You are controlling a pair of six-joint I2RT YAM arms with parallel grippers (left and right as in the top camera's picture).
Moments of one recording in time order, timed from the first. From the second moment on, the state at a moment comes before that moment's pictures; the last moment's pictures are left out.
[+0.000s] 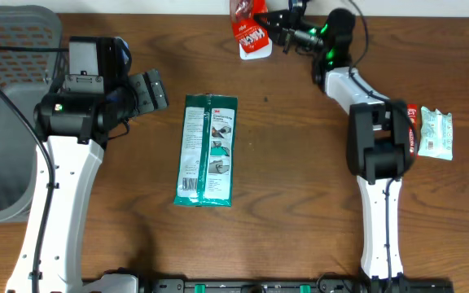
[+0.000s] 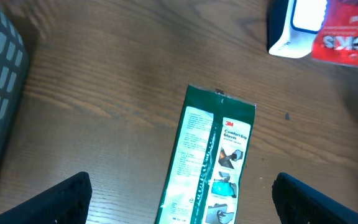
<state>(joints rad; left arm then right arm) -0.07 1.42 1.47 -0.97 0.07 -0.34 0.15 2.57 1.91 0.88 -1.06 1.70</state>
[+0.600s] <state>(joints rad) -0.07 1.42 1.47 -0.97 0.07 -0.34 0.15 2.69 1.91 0.96 -0.94 1.93</state>
